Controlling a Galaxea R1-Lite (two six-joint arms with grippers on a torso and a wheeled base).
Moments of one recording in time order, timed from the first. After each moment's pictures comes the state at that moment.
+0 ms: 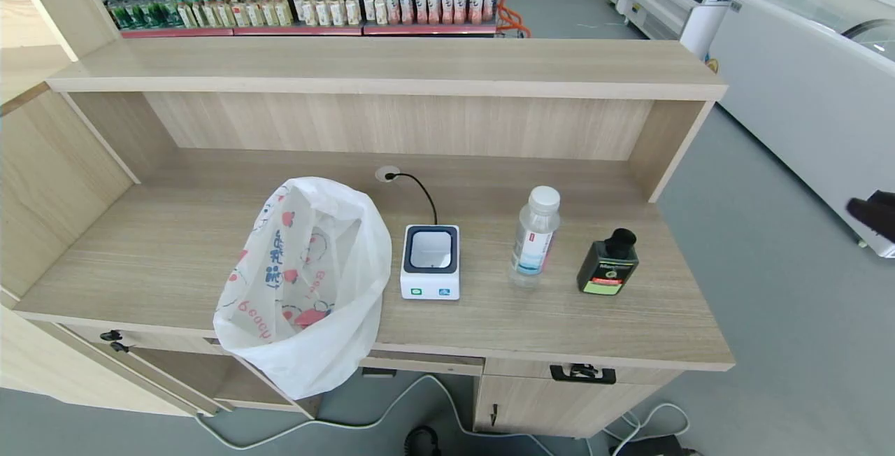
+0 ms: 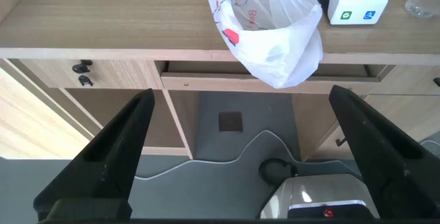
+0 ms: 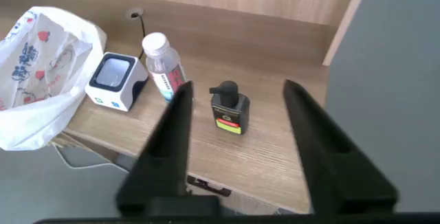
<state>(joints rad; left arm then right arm) -0.01 0.00 0.00 0.04 -0.04 0.03 0.16 0.93 -0.59 -0.36 0.13 -0.06</state>
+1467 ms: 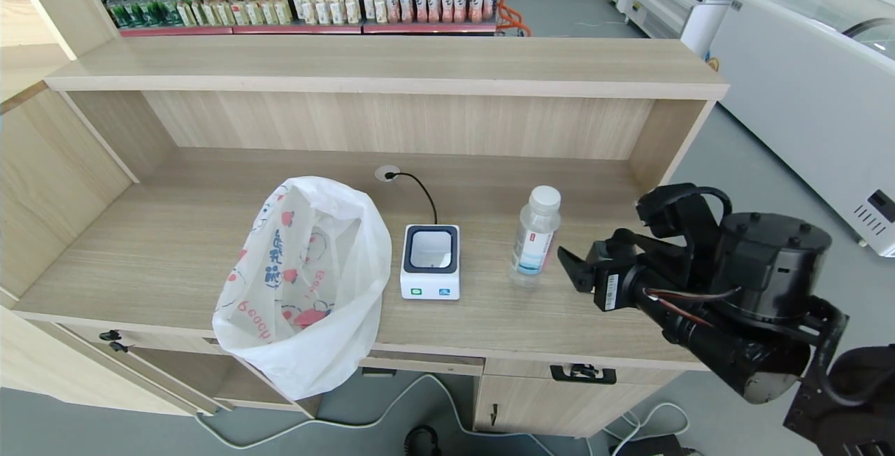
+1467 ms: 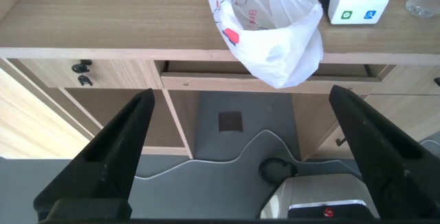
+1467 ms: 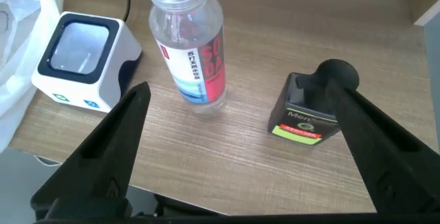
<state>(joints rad) -0.01 0.00 0.00 0.04 -0.04 0.03 0.61 1.71 -0.54 -1.06 -0.40 -0.01</state>
